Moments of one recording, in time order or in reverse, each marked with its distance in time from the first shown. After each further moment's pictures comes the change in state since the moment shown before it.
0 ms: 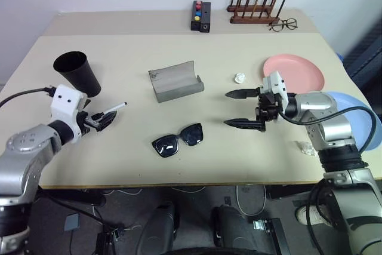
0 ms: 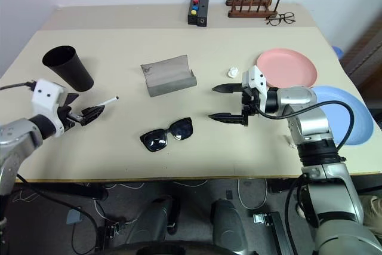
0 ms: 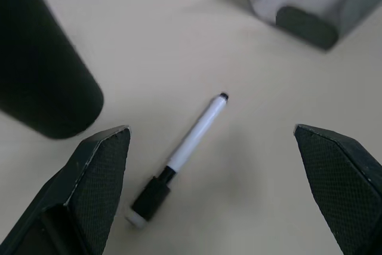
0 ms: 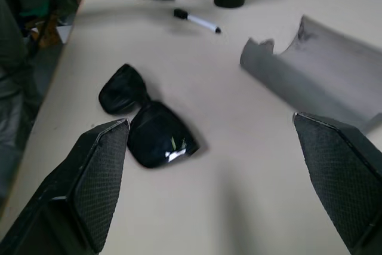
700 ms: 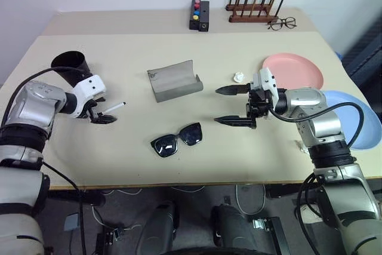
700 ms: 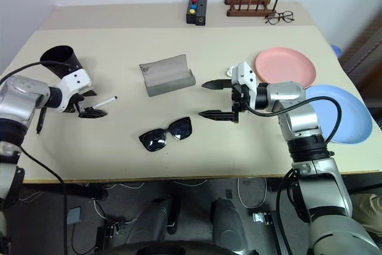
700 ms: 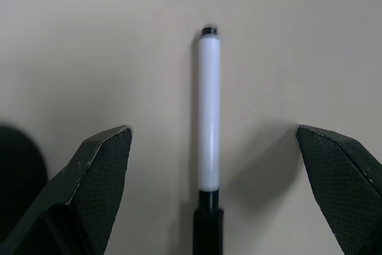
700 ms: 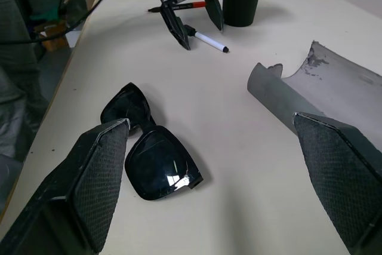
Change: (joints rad) left arm -0.706 0.022 -0.500 0.960 0.492 -0.433 -0.688; right arm -0.011 0.048 0.011 -0.061 -0.016 0.031 -0.024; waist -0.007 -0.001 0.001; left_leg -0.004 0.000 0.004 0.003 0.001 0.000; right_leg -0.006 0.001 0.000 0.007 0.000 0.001
